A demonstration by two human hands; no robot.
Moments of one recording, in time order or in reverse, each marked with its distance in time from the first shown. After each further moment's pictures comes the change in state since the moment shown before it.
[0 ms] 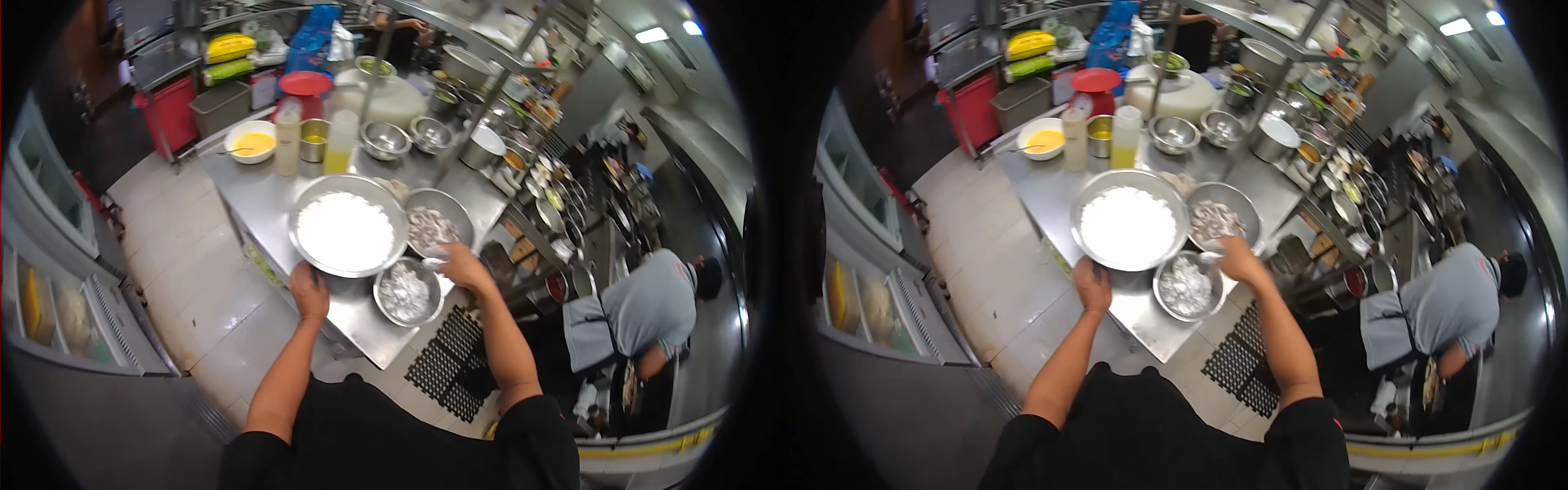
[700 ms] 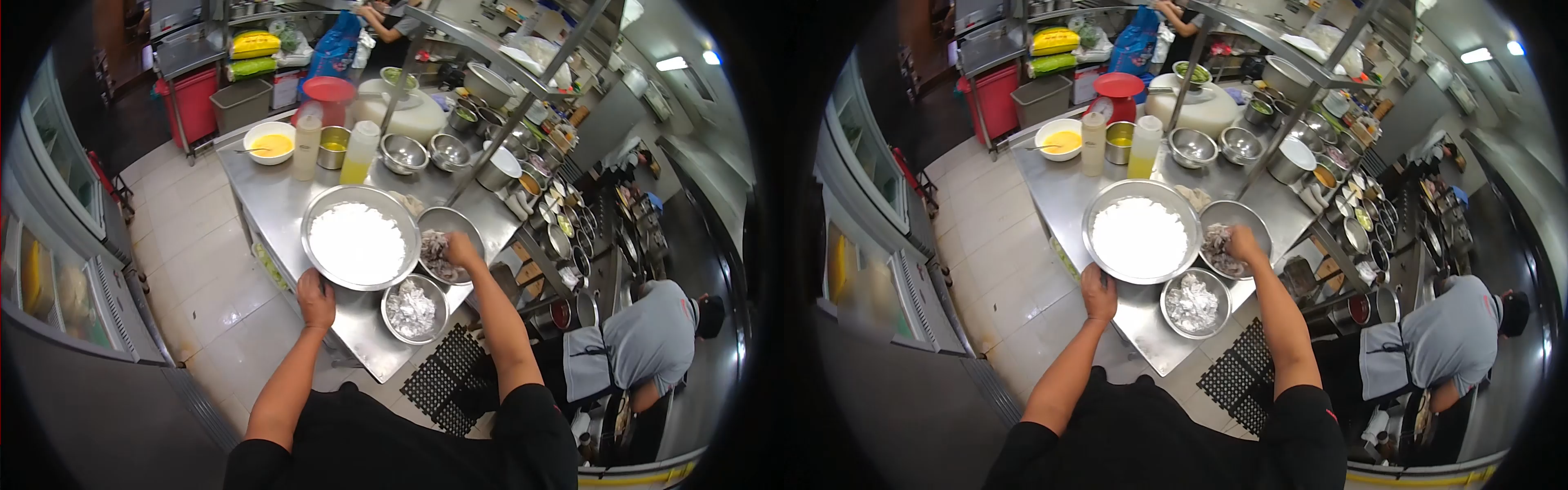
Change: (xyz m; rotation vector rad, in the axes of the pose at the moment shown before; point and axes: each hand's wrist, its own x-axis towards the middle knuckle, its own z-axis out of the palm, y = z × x) left_hand 0.005 0.007 -0.004 -0.046 -0.004 -0.068; right_hand 0.118 0.063 0.012 -0.310 0.066 -0.117
